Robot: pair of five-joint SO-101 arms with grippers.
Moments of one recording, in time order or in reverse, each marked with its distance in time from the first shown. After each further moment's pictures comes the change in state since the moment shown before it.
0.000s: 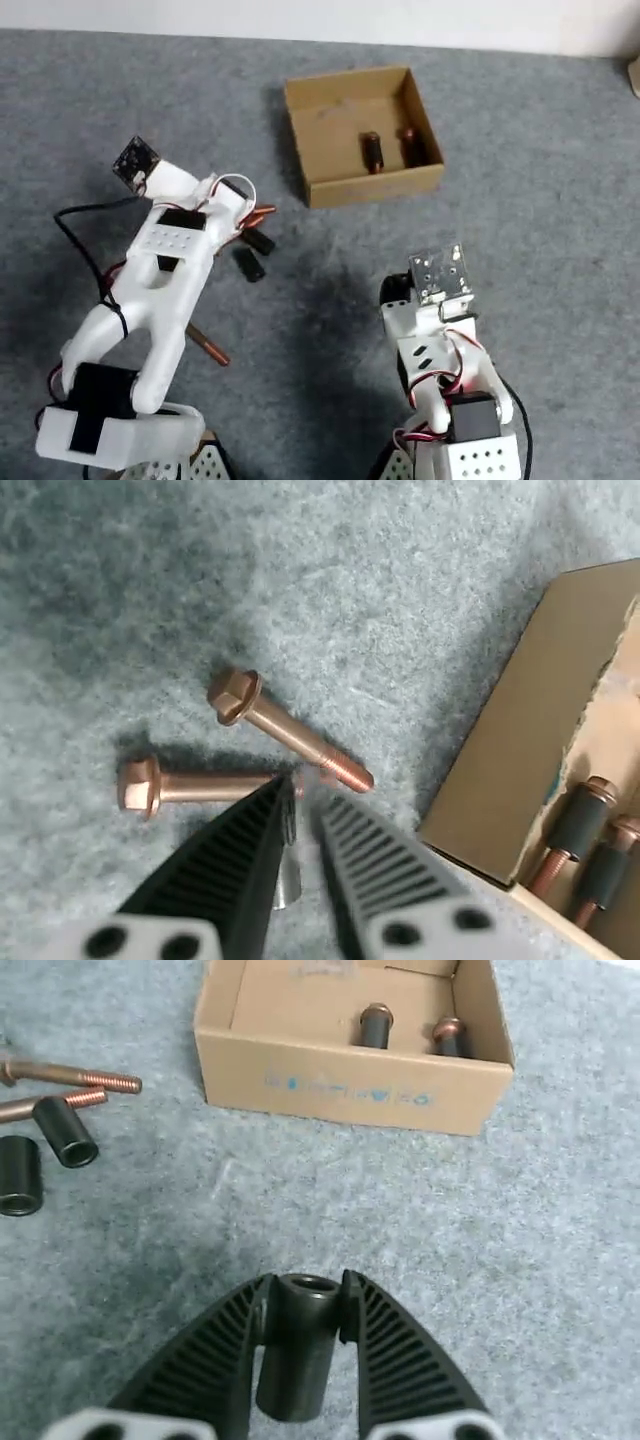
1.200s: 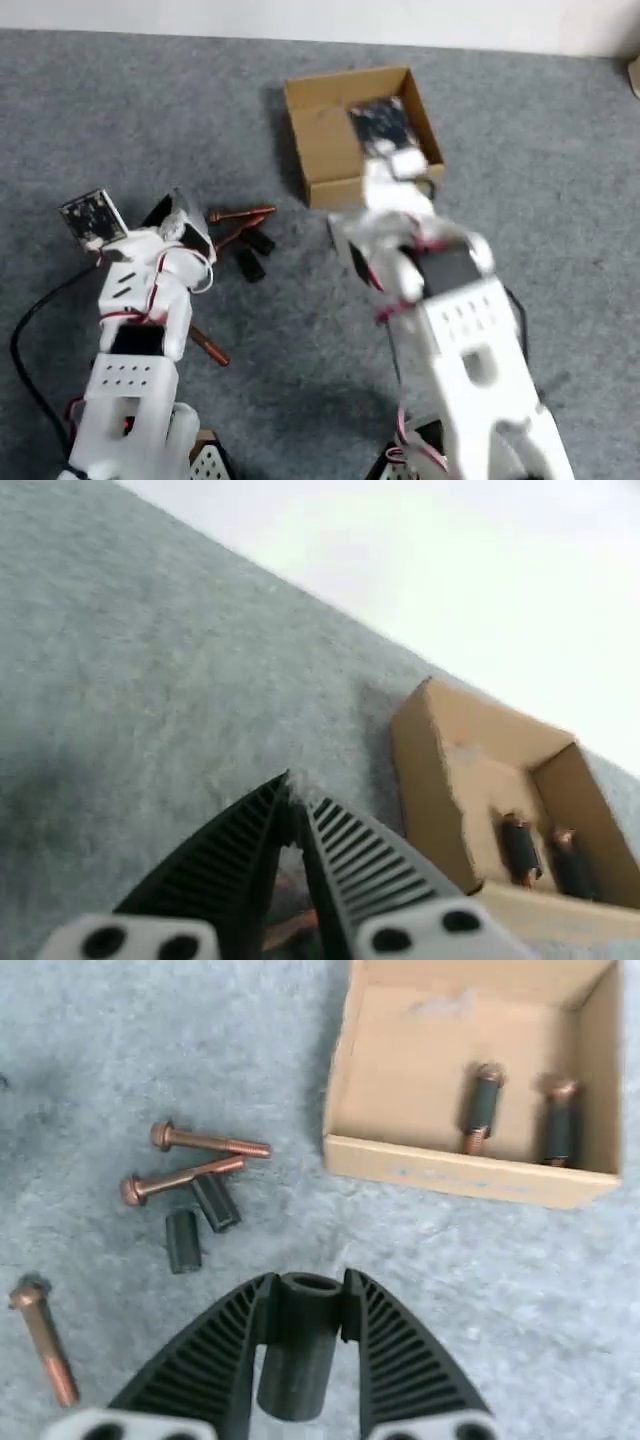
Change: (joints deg) left arm -7.0 -50.1 38.2 -24.7 -33.6; right arm -12.3 55.6 -57.1 12.9 -7.0
